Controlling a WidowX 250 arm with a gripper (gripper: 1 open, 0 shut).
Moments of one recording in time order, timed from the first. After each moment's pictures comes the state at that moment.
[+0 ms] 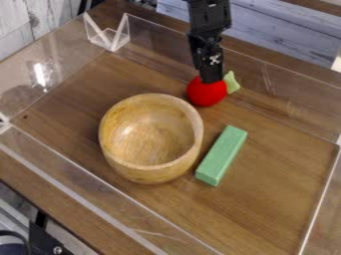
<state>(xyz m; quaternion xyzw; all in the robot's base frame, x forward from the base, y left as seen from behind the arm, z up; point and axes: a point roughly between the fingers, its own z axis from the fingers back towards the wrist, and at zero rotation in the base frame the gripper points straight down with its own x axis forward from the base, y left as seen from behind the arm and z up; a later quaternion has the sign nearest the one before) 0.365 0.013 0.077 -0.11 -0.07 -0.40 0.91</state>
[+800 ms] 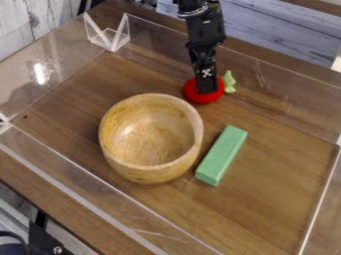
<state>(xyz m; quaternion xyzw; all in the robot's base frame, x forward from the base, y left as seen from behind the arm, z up) 0.367 0.029 0.049 -0.13 -0.06 -0.43 0.89</state>
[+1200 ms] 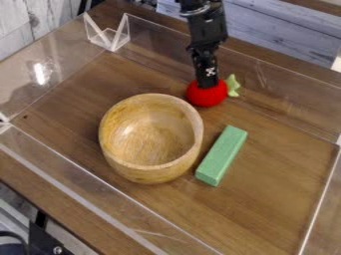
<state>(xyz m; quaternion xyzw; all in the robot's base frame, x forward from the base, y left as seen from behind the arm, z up) 0.367 0.007 0.052 -0.14 -0.05 -0.43 0.89</state>
